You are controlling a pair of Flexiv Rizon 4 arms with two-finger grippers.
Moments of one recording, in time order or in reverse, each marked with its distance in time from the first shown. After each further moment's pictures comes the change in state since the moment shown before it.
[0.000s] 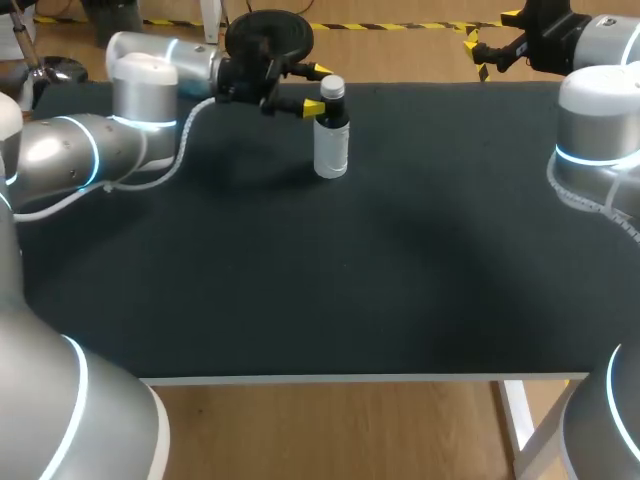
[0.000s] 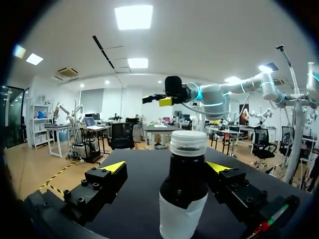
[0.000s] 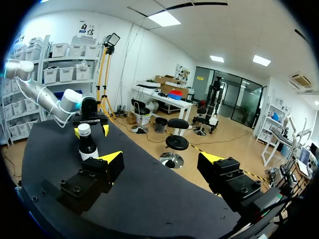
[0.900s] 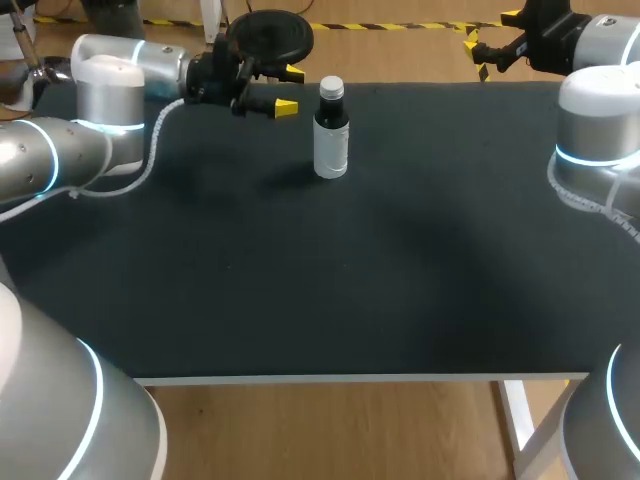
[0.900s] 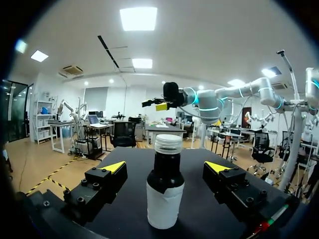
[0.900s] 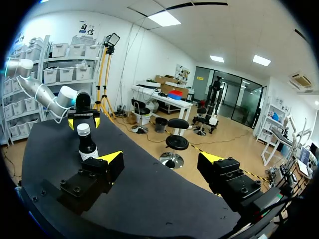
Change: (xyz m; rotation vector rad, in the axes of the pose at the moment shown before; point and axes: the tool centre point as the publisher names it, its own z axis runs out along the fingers) left arm 0.026 -0.009 -0.045 -0.005 -0.029 -0.035; right arm 0.000 0.000 0.000 0.001 0.000 0.000
